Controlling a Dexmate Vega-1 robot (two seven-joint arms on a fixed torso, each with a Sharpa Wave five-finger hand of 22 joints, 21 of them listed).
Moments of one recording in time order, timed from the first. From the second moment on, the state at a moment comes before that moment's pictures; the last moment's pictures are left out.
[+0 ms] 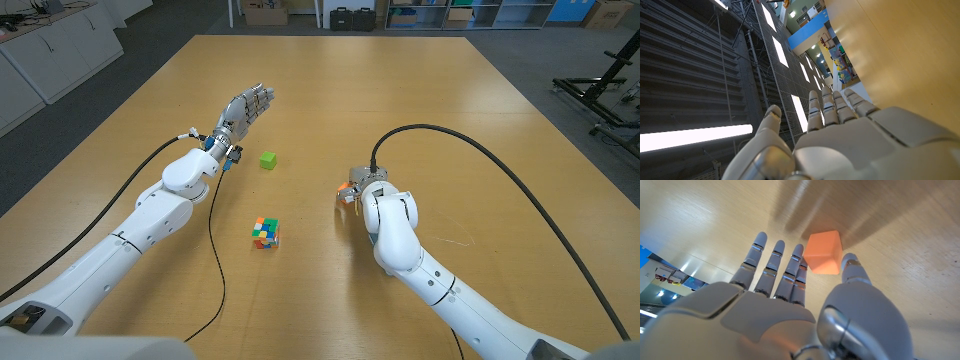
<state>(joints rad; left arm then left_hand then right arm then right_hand) 0.99 0.71 0.31 -1.74 -0.60 -0.18 0.03 0.07 0.02 0.52 -0.15 0.18 0.28 0.05 0.22 0.20 0.25 0.04 0.22 0.20 0.16 -0.04 0.20 0.18 0.10 -0.04 0.19 0.17 -1.02 -0.37 -0.73 -2.06 -1.63 -0.75 0.83 0.60 -0.01 0.37 -0.15 0.25 0.52 -0.08 0.30 0.22 0.68 -0.16 0.37 0.20 0.55 -0.04 0.34 0.23 0.40 0.09 0.59 0.18</state>
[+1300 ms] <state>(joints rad) 0.98 0.71 0.32 -1.72 -0.60 -0.18 0.02 0.07 0.02 0.52 -0.15 0.18 0.29 0.04 0.22 0.20 0.25 0.03 0.22 0.20 0.16 -0.04 0.20 0.18 0.09 -0.03 0.19 0.17 -1.09 -0.37 -0.68 -2.11 -1.46 -0.79 0.53 0.66 0.00 0.41 -0.16 0.23 0.67 -0.10 0.41 0.21 0.88 -0.16 0.42 0.22 0.73 -0.07 0.41 0.25 0.53 0.03 0.63 0.19</state>
